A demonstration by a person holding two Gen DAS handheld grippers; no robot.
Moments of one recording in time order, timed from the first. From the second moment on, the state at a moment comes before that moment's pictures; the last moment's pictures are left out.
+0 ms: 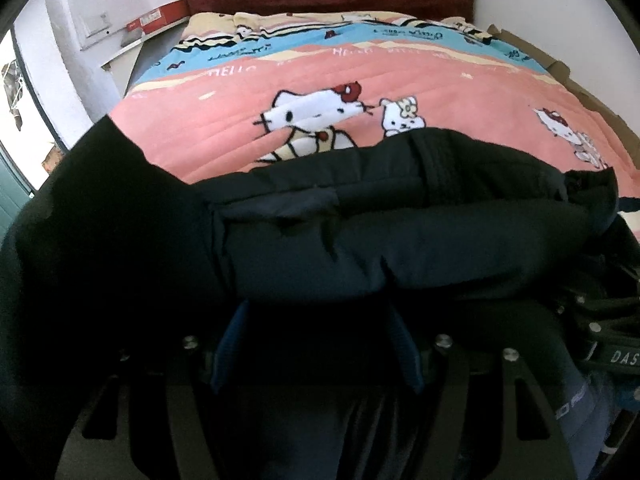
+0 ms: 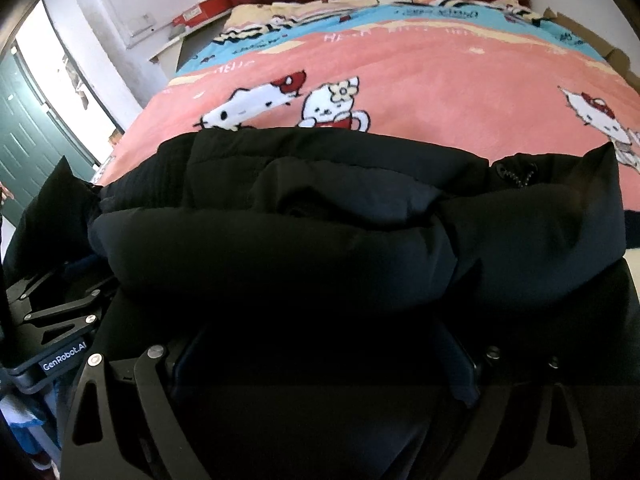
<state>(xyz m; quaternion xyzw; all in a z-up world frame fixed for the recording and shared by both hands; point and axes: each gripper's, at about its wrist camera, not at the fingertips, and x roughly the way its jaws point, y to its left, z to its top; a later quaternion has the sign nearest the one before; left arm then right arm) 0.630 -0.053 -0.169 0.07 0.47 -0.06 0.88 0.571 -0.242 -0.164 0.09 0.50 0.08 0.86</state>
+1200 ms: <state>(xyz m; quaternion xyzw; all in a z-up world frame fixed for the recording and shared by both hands) 0.530 0.120 -0.085 -0.04 0.51 -0.05 0.86 0.439 -0.352 -0.075 0.13 0.51 0.06 0.85</state>
